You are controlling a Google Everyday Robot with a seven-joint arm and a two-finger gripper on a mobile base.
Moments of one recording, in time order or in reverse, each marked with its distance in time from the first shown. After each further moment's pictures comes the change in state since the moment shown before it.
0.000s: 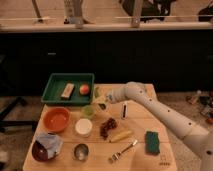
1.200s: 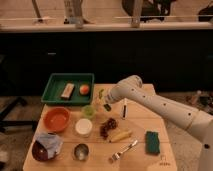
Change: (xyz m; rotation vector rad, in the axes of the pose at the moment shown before) arm 0.019 -0.012 -0.017 0.258 0.233 0.024
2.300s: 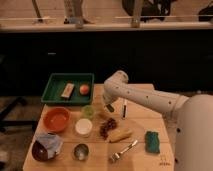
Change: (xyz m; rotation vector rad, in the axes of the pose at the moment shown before) arm 0.019 -0.028 0.024 0.218 0.205 0.059
